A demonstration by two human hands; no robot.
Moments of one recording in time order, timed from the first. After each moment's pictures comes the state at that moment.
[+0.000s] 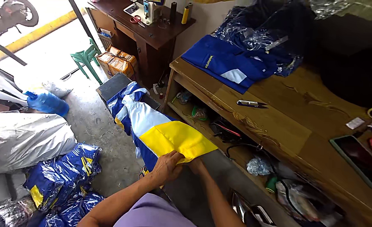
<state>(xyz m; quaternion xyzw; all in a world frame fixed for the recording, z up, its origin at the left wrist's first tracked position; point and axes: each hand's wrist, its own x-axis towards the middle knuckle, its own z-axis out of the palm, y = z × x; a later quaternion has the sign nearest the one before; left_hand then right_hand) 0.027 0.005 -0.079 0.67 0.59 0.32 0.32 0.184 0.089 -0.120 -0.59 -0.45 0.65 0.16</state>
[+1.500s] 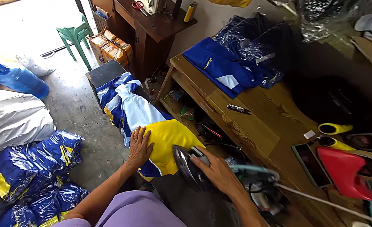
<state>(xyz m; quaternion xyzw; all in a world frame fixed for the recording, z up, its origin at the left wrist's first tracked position) -0.026 -0.010 -0.154 0.58 0.74 0.34 0.05 0.243 0.100 0.017 -0.45 -0.84 0.29 -0.01</state>
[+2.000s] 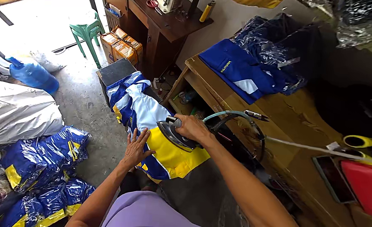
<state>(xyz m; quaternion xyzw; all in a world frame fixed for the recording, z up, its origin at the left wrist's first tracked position) -0.082 -0.039 -0.160 0.58 0.77 0.21 0.19 0.071 0.187 -0.007 -0.35 -0.91 0.19 -0.14</state>
